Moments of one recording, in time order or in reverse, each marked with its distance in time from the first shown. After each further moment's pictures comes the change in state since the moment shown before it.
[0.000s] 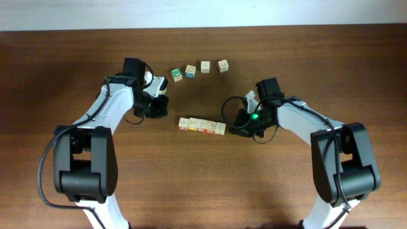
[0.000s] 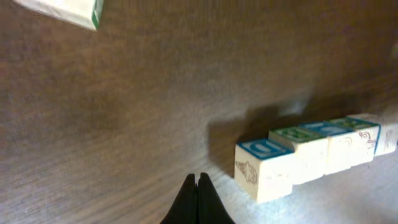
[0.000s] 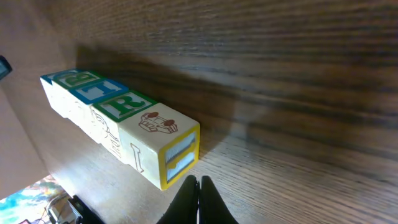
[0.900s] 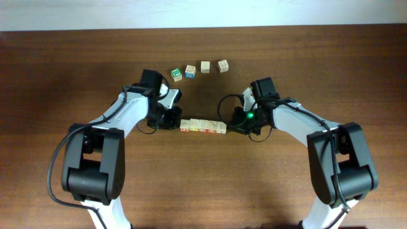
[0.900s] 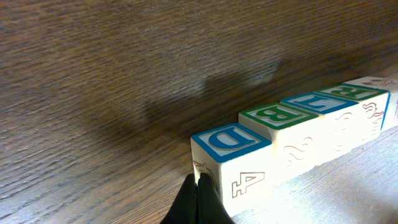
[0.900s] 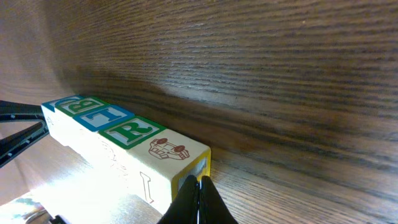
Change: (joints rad) left arm -0.104 0.000 -0.105 0.055 0.026 -0.066; right arm 0.036 0.000 -0.005 0.088 0.074 0.021
